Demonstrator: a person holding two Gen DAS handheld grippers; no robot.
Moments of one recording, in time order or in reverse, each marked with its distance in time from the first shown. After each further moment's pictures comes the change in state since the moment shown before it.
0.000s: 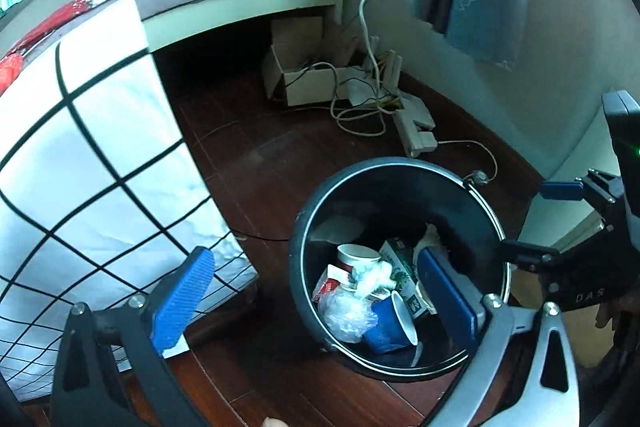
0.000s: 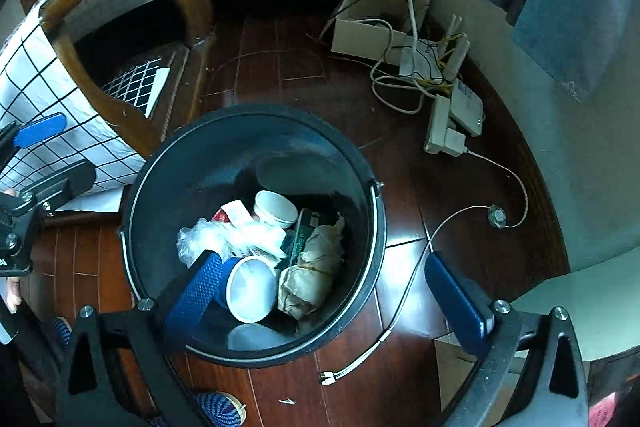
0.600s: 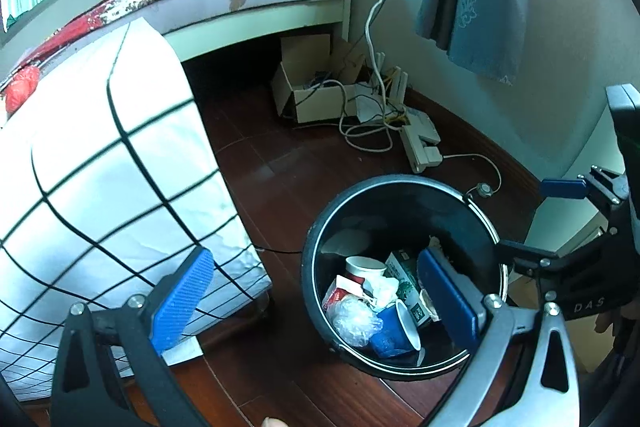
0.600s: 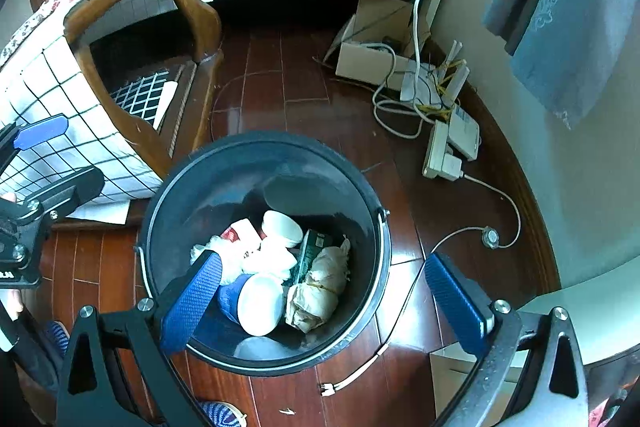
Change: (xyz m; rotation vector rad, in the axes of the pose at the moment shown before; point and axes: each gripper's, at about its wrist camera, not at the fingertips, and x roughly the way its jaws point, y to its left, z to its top) left arm -0.024 0.003 0.006 -0.001 -0.049 0.027; right arm -0.025 0.020 0.009 -0.028 -0.083 -0.009
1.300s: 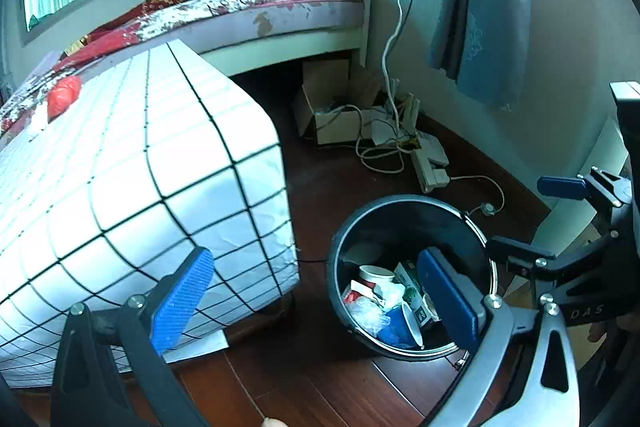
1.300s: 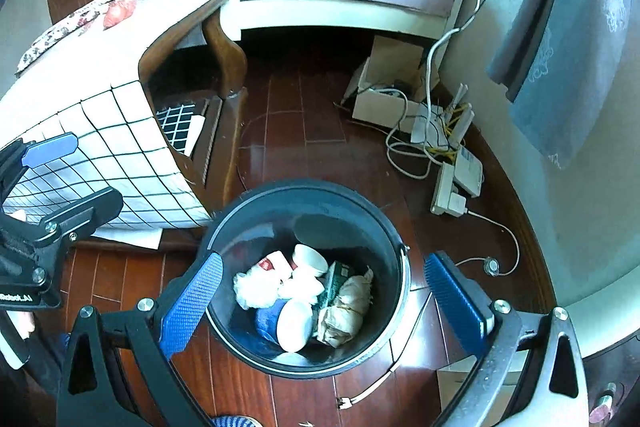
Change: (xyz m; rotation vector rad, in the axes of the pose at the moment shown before) left arm -0.057 0.016 -0.003 -0.034 -0.072 0.055; right arm -0.053 0.038 0.014 -0.028 -0.125 0.018
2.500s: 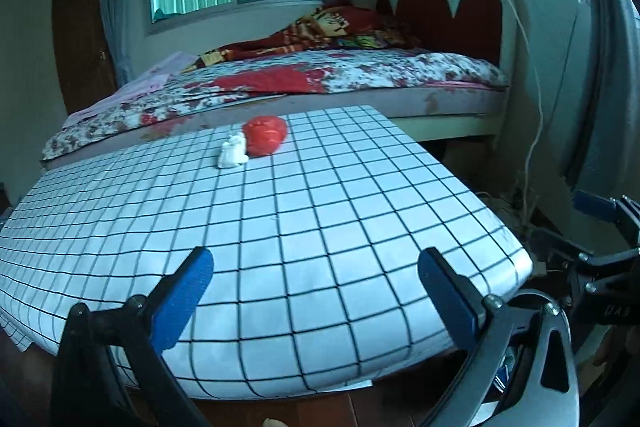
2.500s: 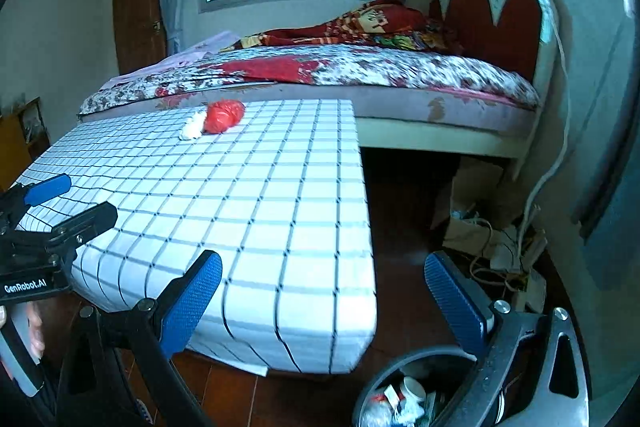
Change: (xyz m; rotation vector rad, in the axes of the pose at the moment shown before) left arm -0.095 0.196 0.040 -0.226 -0.165 0.348; right arm -0.042 0.160 0.149 -0.099 -0.302 0.194
